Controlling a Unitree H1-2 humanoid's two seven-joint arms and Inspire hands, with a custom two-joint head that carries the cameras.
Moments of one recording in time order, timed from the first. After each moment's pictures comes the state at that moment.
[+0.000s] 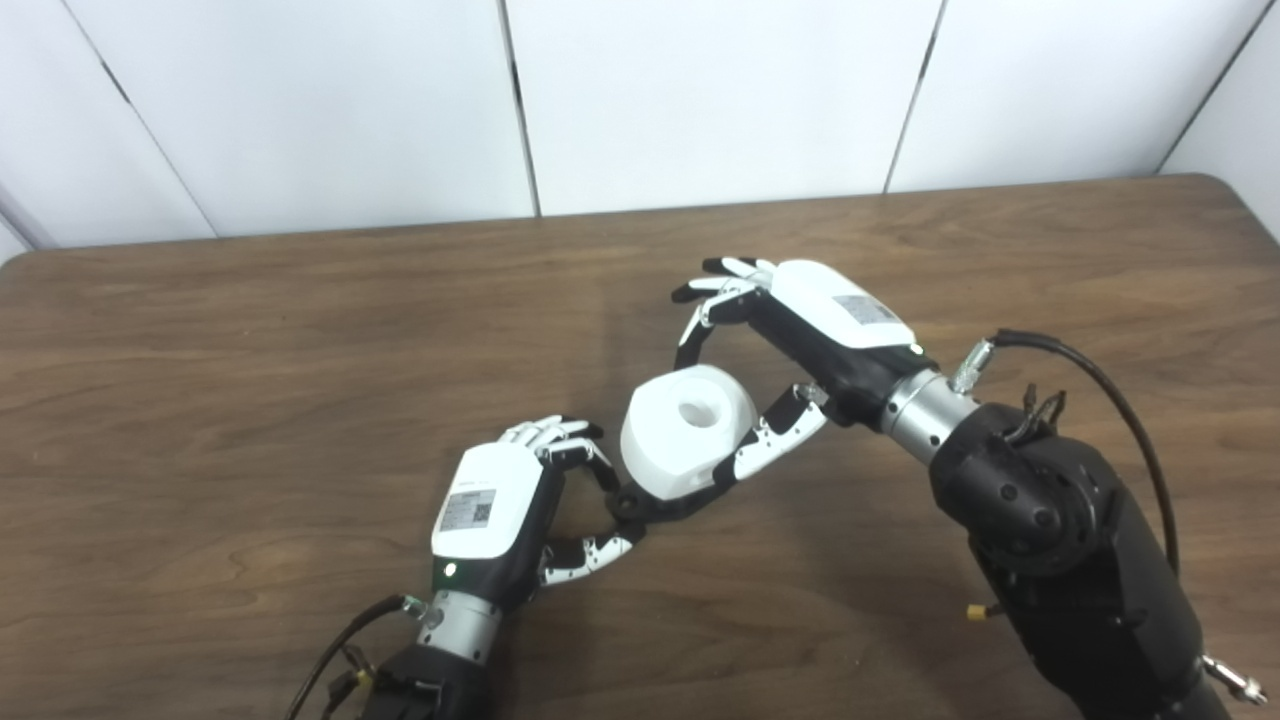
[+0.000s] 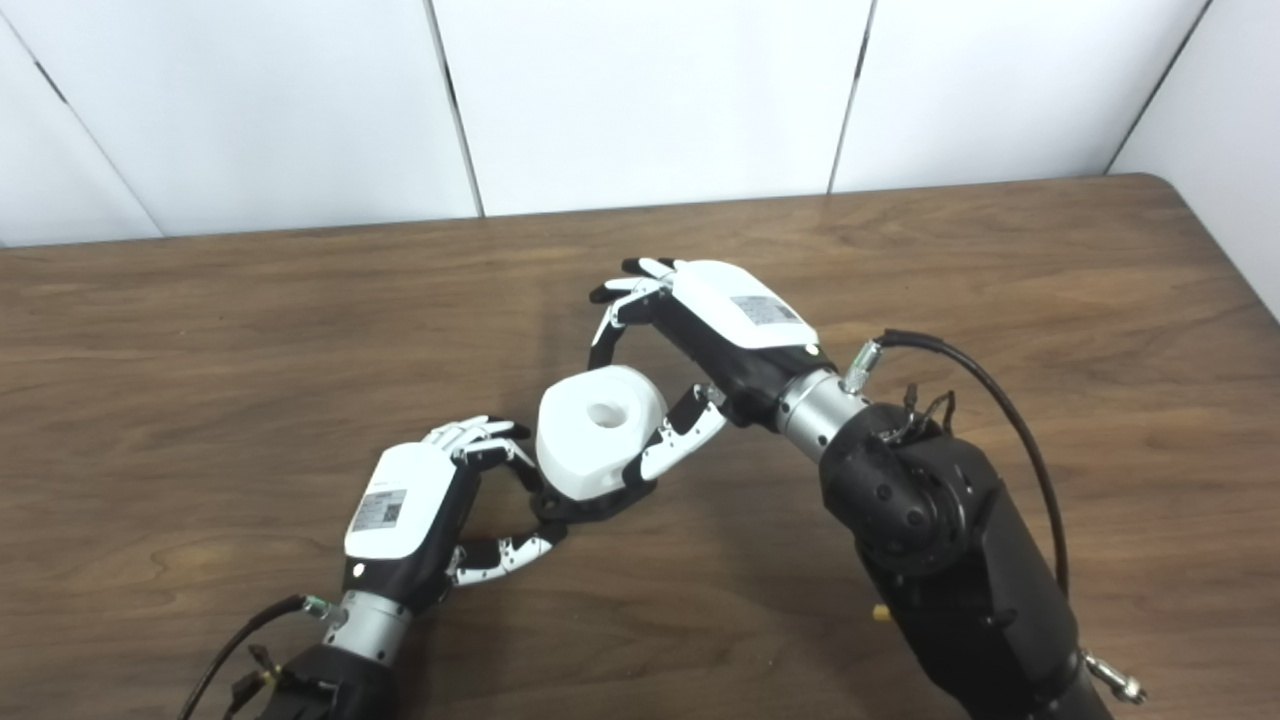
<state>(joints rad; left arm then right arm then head) 0.06 0.16 -0.40 -0.18 0.96 0.03 0.06 -0.29 -0.30 0.30 -0.57 -0.74 0.39 0.60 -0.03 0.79</state>
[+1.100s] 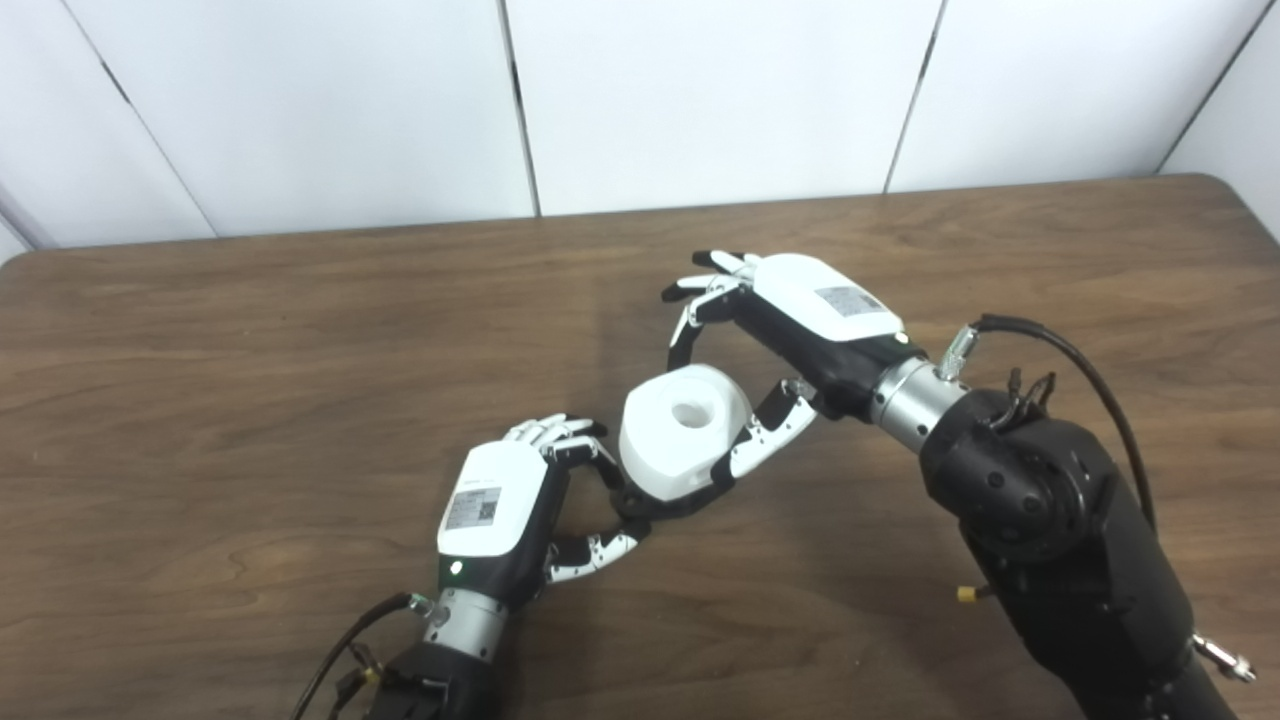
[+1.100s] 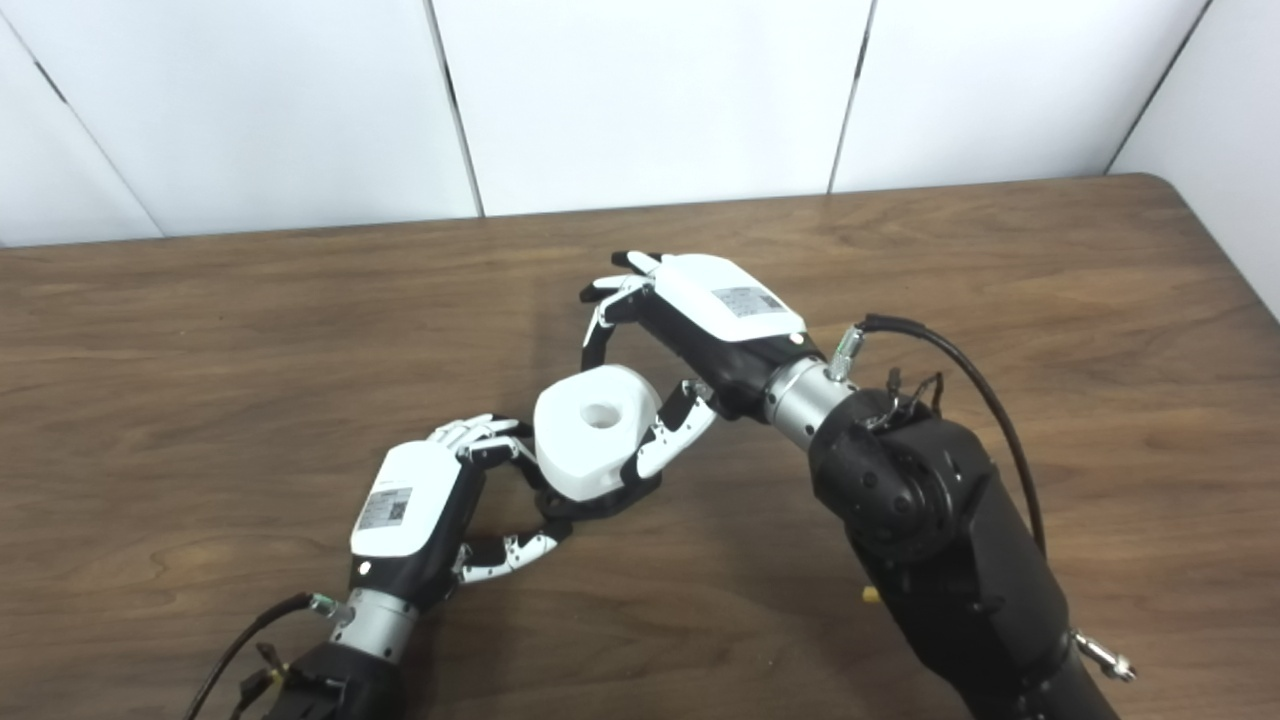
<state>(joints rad) 0.06 0.15 -0.40 -0.18 0.96 0.04 0.06 -0.33 -0.31 0.32 -0.57 -0.80 0.38 0.67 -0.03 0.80</state>
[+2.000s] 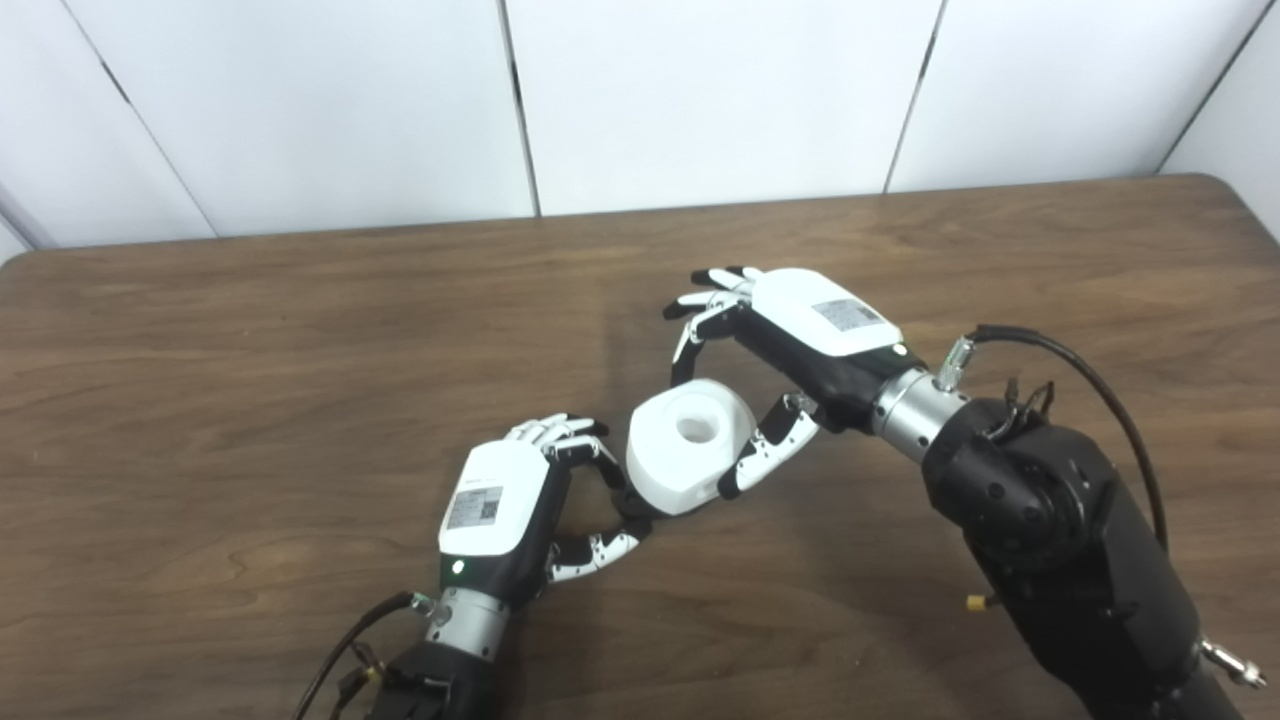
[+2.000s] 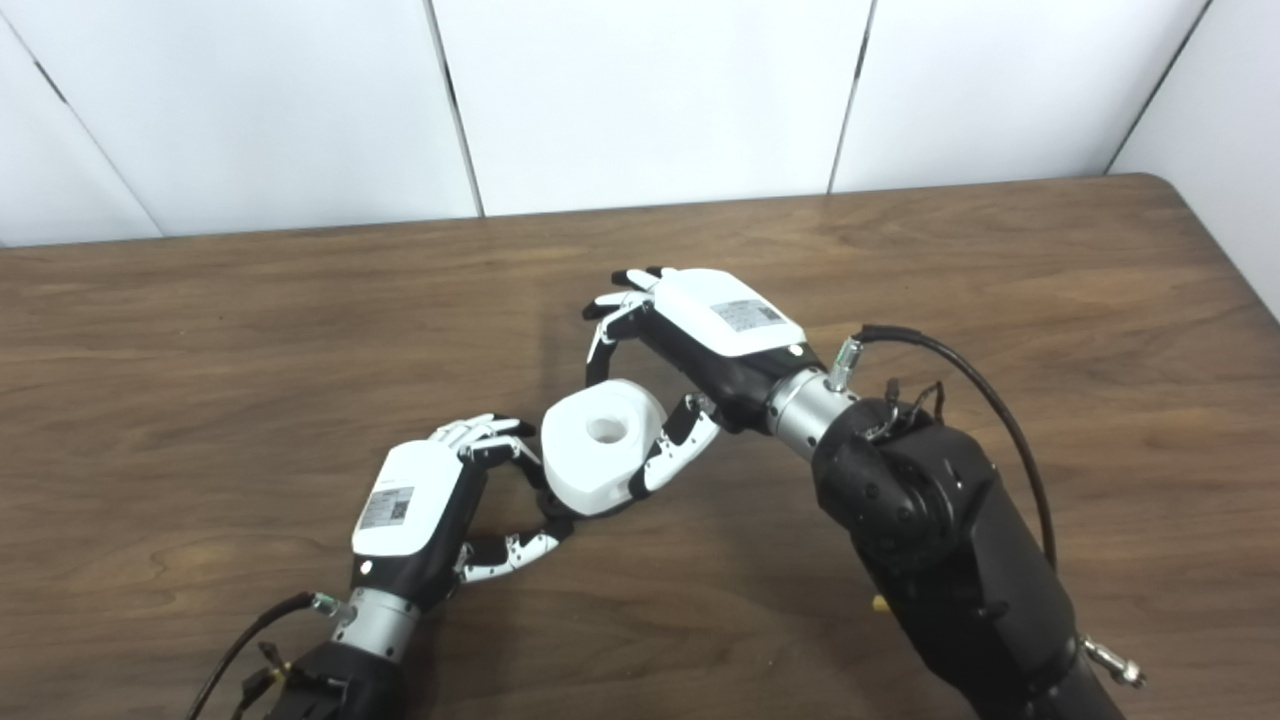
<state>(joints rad) 0.06 0.15 -0.41 -0.18 0.97 0.05 0.06 -0.31 -0.32 0.33 -0.56 -0.80 0.34 0.66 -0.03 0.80</state>
